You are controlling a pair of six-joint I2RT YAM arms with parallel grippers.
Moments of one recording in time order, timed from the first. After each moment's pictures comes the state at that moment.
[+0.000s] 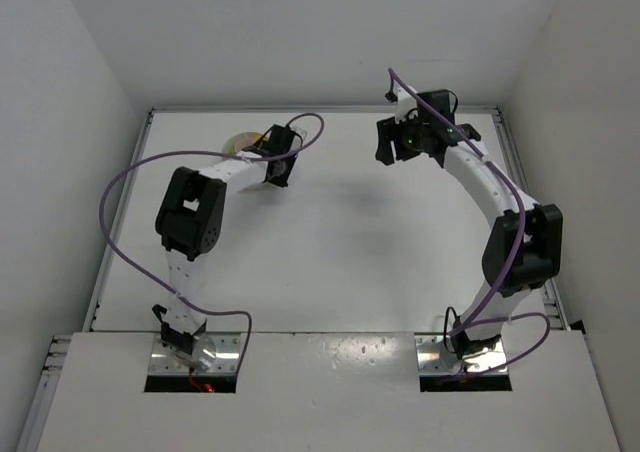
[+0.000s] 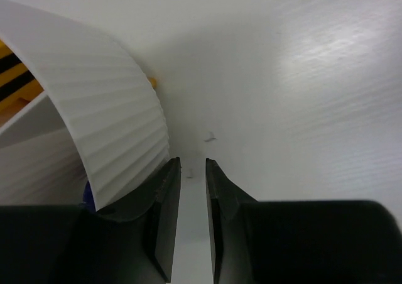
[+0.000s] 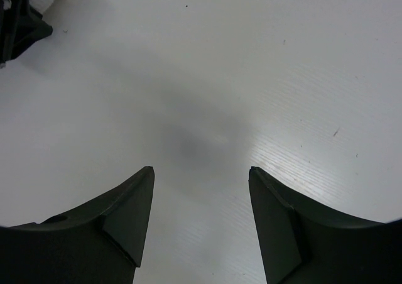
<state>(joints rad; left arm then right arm) -0.40 2.09 1.50 -0.32 -0.22 0.07 0.21 1.72 1.45 -0.46 -0.26 -0.12</state>
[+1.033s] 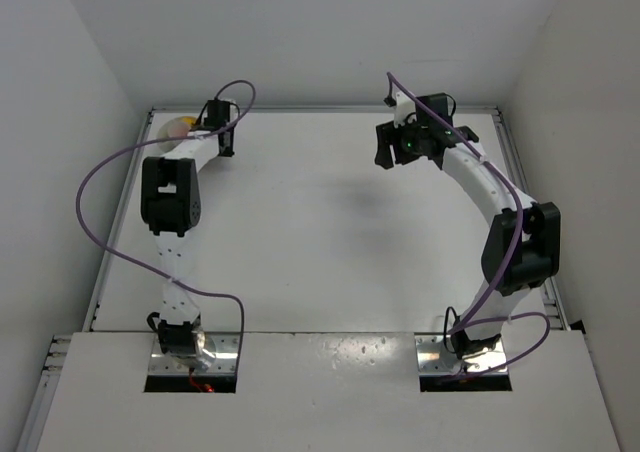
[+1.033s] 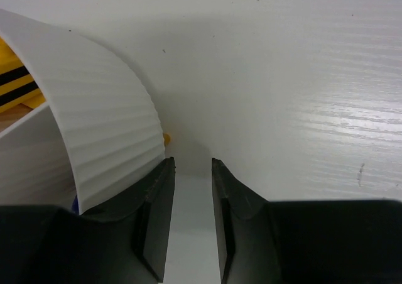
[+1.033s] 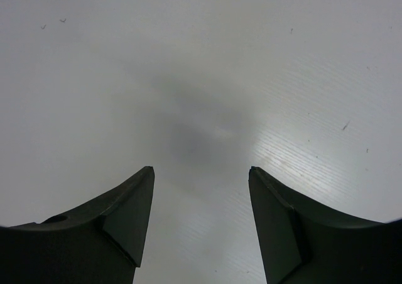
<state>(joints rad) -0.05 2.31 1.80 -0.29 -0.30 0.06 0.21 1.73 1.43 -0.46 -0.28 -0.11</state>
